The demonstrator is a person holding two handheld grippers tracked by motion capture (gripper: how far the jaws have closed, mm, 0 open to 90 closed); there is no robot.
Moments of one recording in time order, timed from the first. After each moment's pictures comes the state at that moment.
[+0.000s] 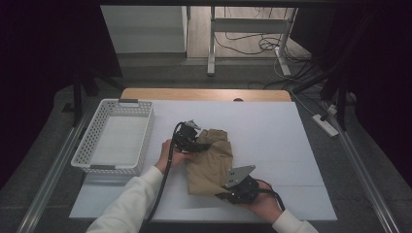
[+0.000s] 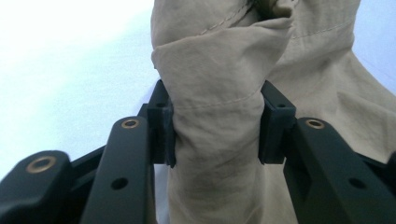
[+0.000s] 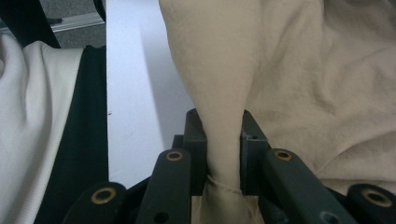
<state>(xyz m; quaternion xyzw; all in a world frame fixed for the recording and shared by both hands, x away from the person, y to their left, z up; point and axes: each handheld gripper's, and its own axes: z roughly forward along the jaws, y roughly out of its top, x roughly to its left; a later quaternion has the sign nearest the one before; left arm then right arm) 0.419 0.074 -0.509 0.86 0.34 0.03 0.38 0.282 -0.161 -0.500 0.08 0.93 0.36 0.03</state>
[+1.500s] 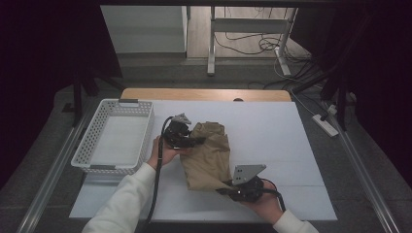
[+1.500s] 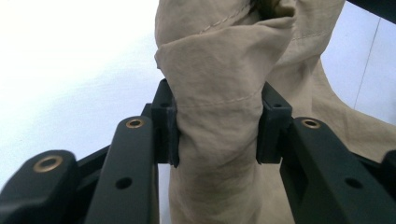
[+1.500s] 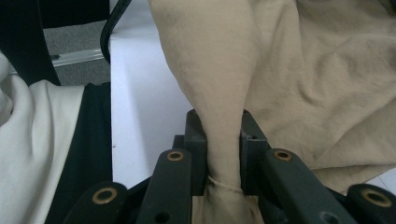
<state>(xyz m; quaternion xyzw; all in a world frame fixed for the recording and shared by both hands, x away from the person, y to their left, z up) 0.402 0.100 -0.470 0.84 0.32 0.05 0.43 0.278 -0.170 -0.483 0.09 0.90 0.43 0.05</state>
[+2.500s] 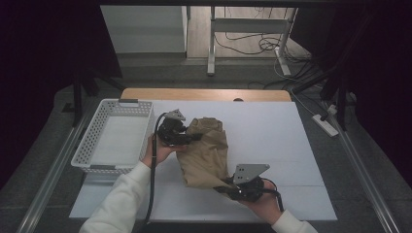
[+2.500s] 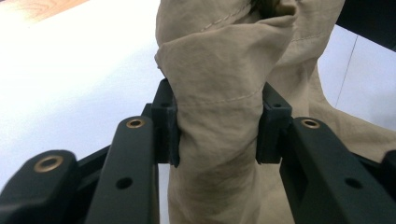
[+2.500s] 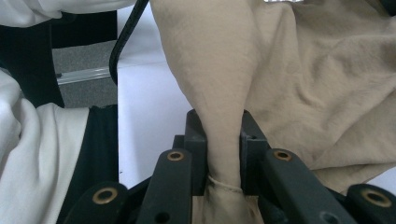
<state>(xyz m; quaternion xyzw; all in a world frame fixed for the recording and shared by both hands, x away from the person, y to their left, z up) 0.394 0.114 -0.448 0.84 0.31 0.06 0.45 0.274 -0.168 -0.471 0.08 0.88 0.47 0.06</state>
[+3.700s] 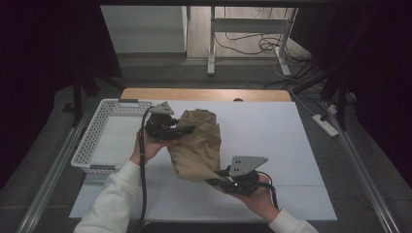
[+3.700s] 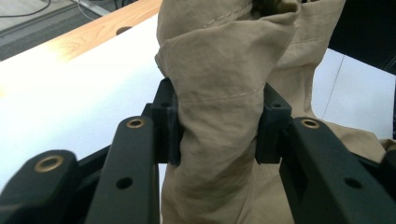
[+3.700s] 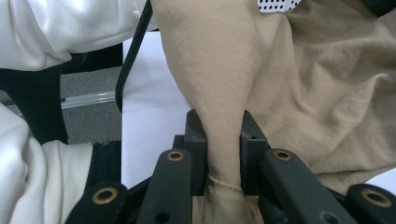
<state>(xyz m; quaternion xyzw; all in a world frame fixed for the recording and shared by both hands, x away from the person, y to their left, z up) 0.377 0.140 -0.410 0.82 0.31 0.09 0.47 0.278 -0.149 -0.444 0.07 0.86 0.51 0.06</state>
